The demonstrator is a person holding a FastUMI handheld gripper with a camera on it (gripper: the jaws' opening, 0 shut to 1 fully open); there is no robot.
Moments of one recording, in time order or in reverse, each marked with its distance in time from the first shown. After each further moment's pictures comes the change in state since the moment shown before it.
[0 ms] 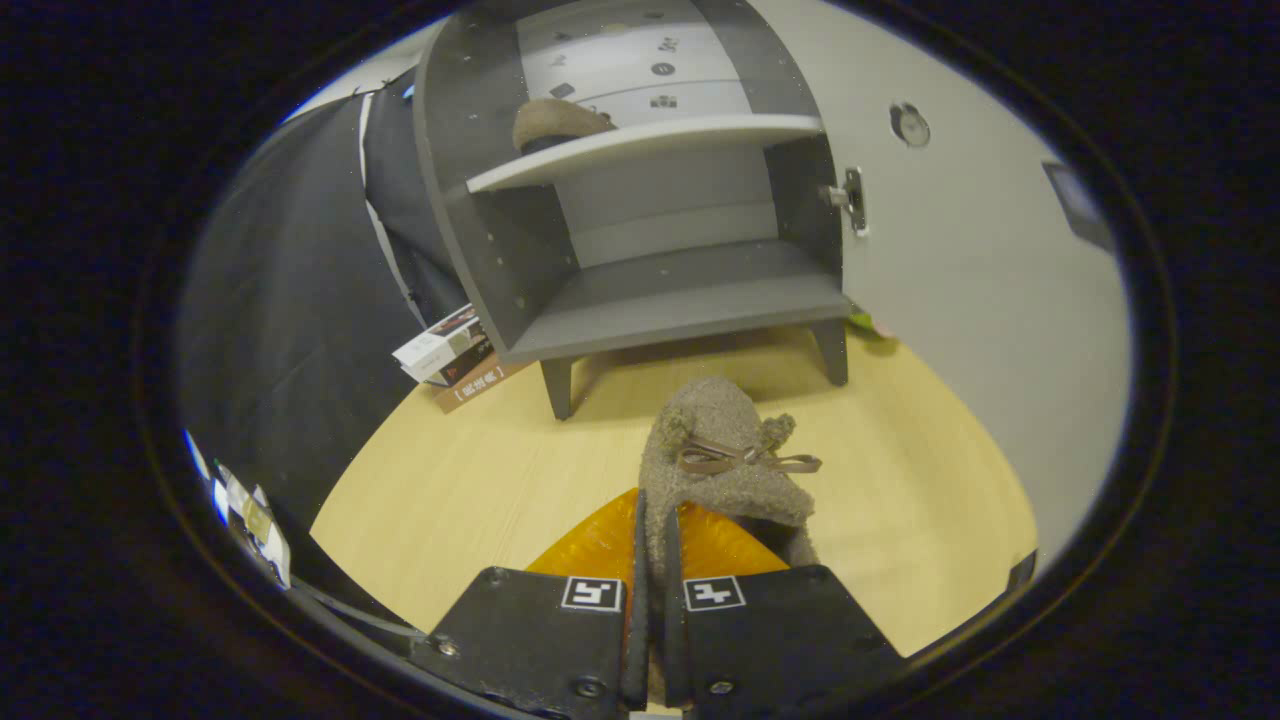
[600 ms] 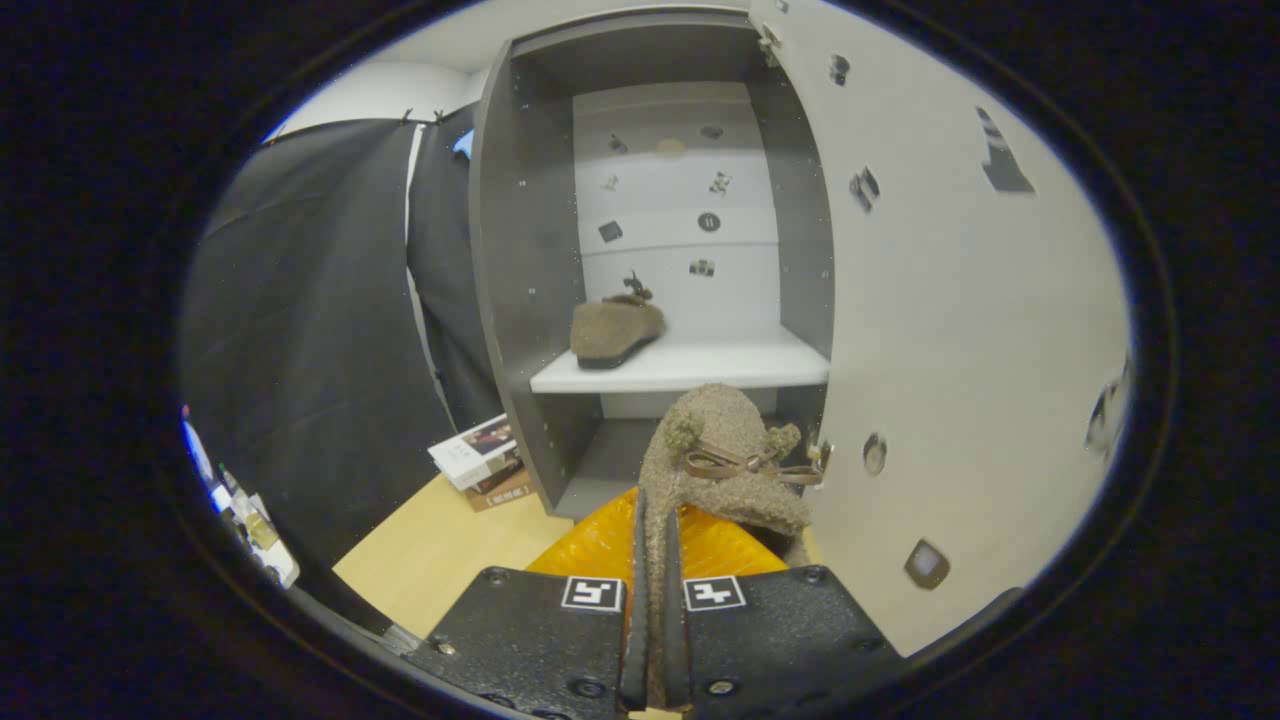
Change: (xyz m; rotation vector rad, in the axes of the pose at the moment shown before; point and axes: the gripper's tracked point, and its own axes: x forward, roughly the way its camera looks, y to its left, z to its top) arm -0.111 0.031 0.194 -0.123 -0.252 0.003
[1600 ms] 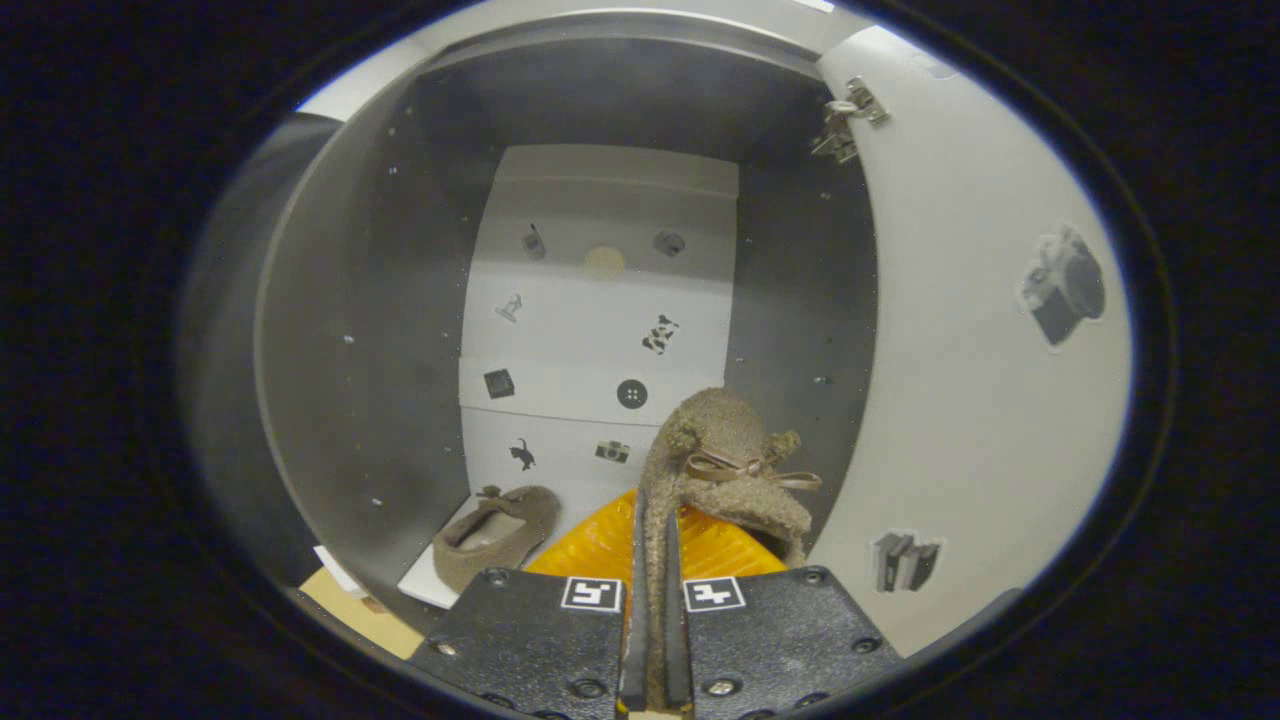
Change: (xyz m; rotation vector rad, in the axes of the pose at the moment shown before) arm 0.138 -0.060 0.214 -0.133 -0.201 -0.270
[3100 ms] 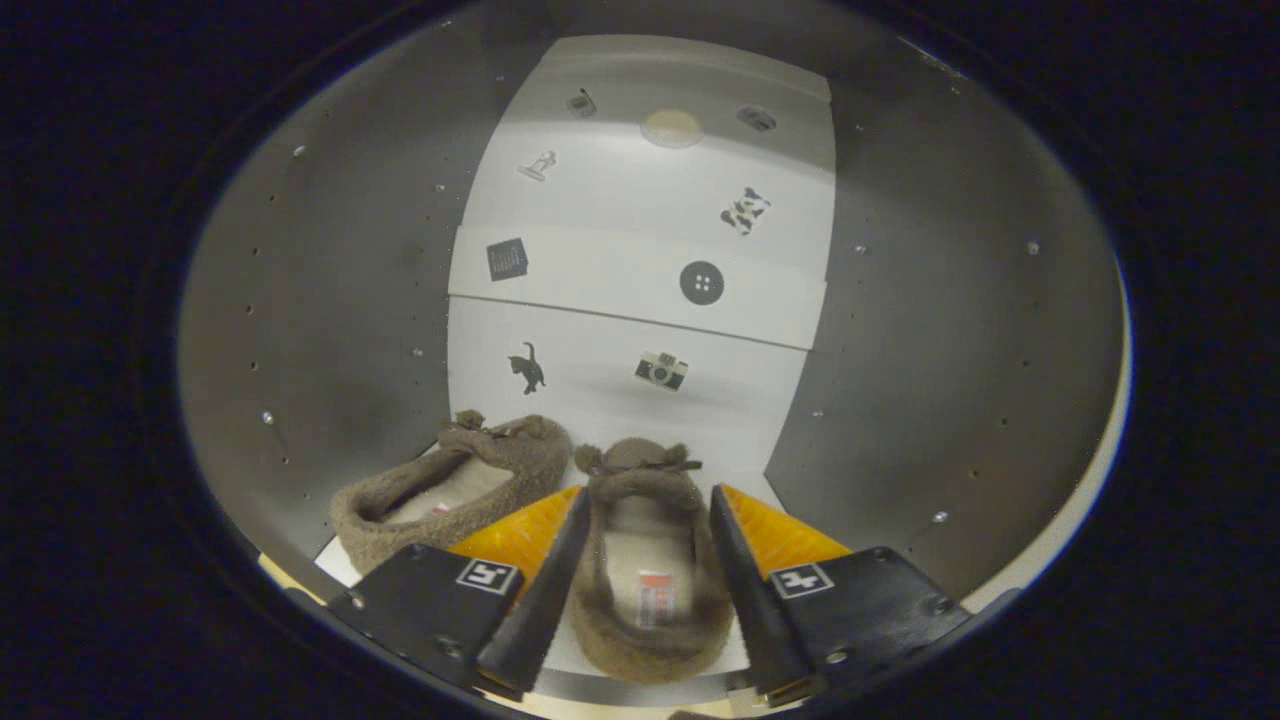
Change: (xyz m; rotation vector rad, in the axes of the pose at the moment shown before) arm 0.091 0.042 -0.086 -0.090 0.138 0.041
